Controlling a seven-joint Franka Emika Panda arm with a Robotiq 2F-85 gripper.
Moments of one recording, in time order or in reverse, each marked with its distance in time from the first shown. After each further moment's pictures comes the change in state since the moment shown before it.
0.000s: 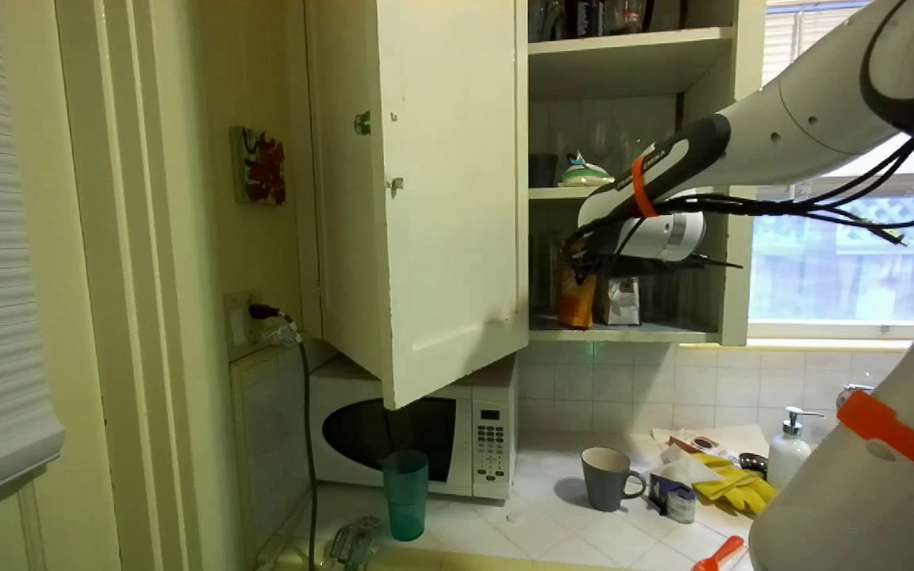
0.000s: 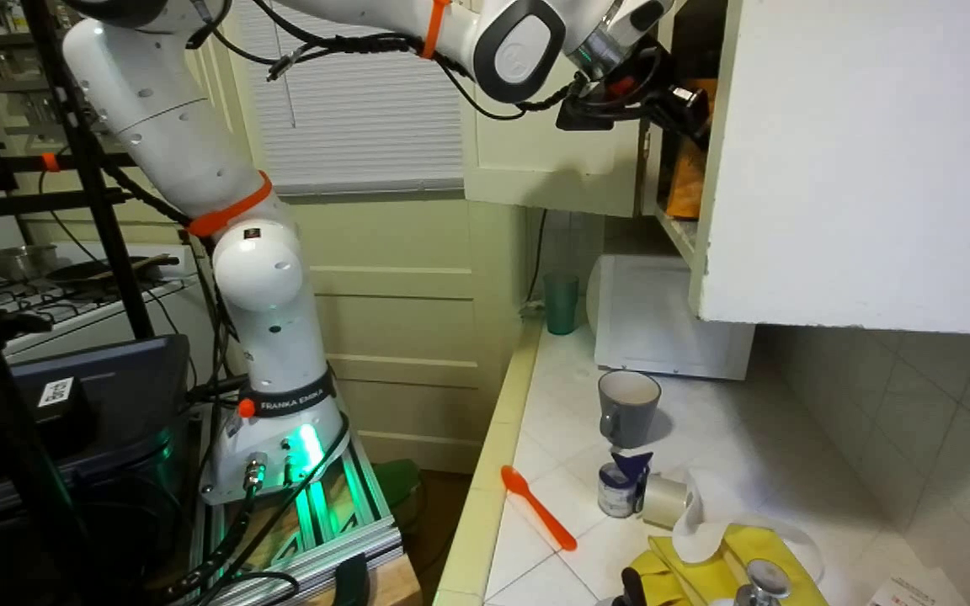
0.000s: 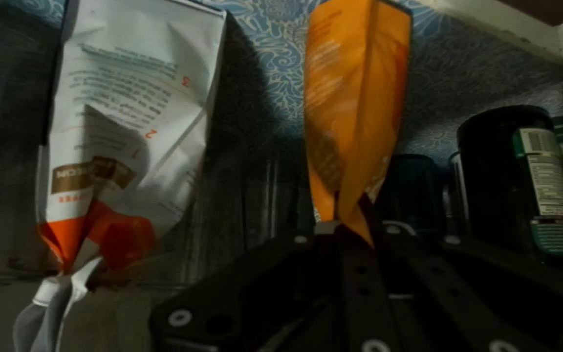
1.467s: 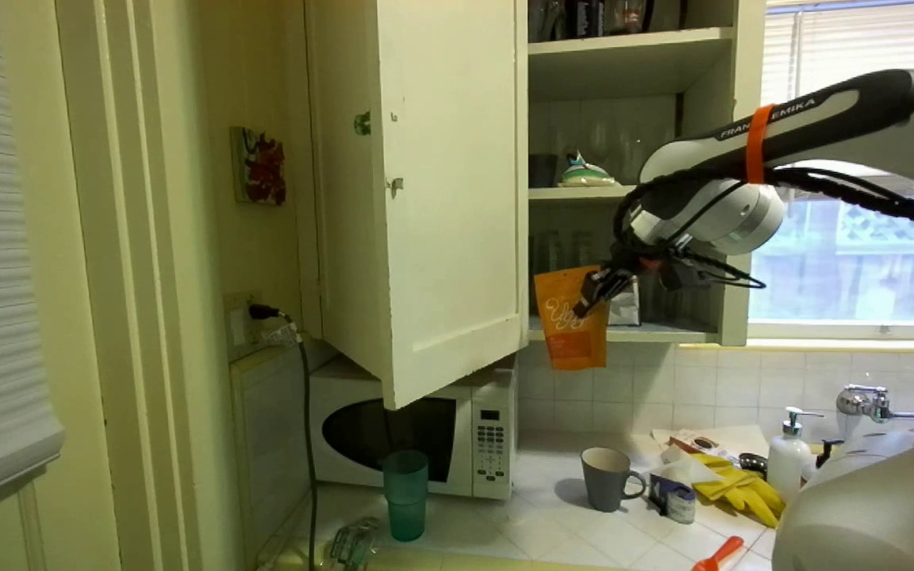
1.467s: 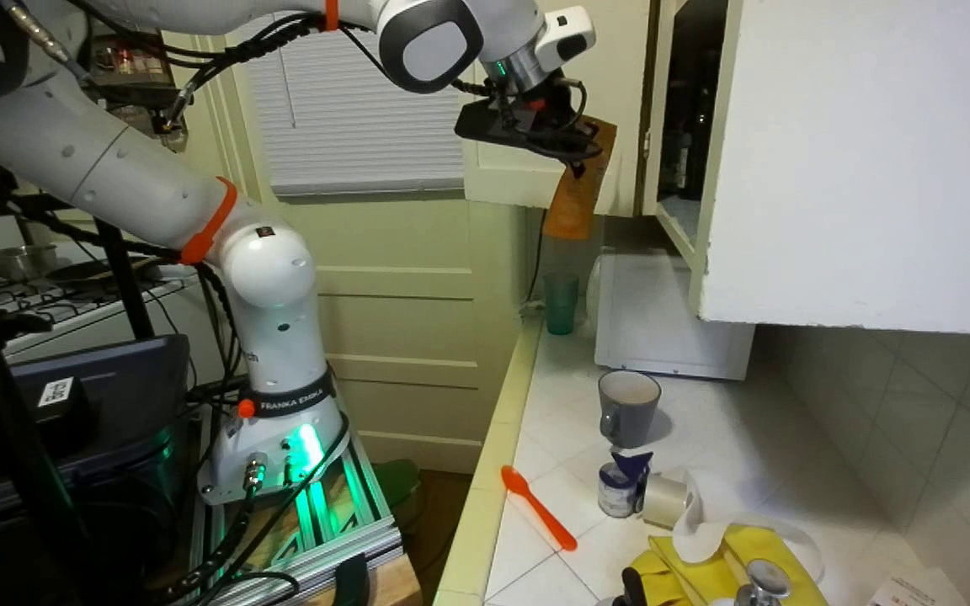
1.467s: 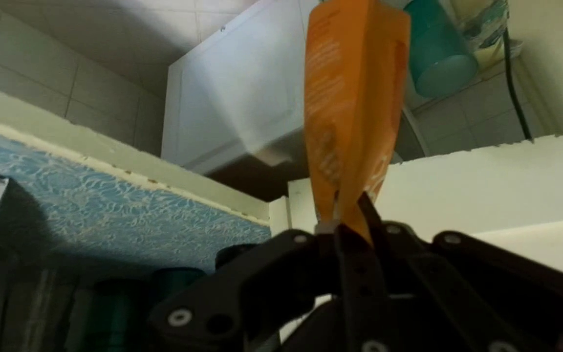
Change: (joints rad) arm 0.158 -0.432 -0.125 -0.220 0.120 -0.469 -0.405
